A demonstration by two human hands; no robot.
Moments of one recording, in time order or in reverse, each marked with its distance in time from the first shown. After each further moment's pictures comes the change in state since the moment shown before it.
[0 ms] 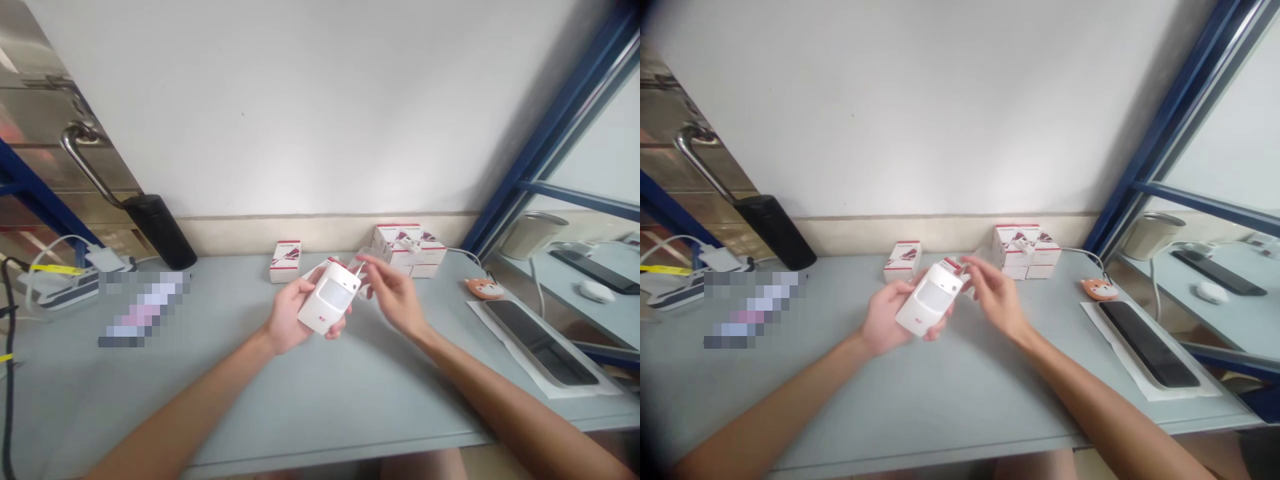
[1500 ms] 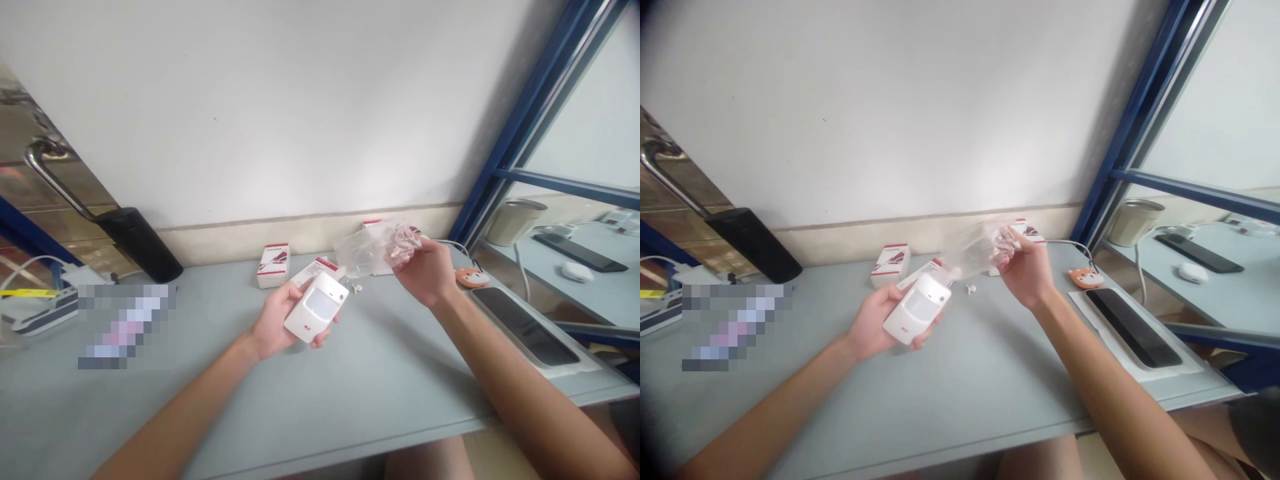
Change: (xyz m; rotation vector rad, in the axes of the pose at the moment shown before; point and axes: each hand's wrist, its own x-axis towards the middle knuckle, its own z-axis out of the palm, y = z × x) left_hand 0.005 0.000 -0.012 0.065 -0.017 -0.160; right_hand 0.039 -0.029 -0.062 0.540 0.127 0.176
